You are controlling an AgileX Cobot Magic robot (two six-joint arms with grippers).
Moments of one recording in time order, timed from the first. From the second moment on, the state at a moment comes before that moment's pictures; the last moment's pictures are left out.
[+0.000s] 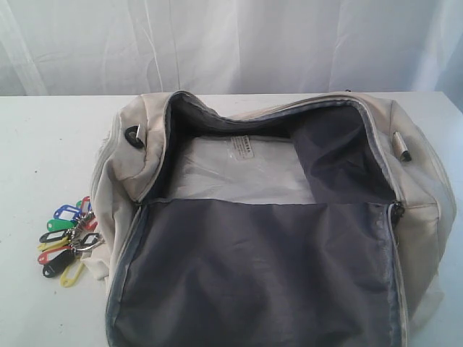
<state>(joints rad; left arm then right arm) -0.10 0.00 0.02 -0.03 0.39 0.10 0.17 0.00 -0.01 0.00 0.34 -0.80</state>
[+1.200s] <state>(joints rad) -0.10 0.00 0.02 -0.03 0.39 0.10 0.17 0.00 -0.01 -0.02 0.34 0.23</state>
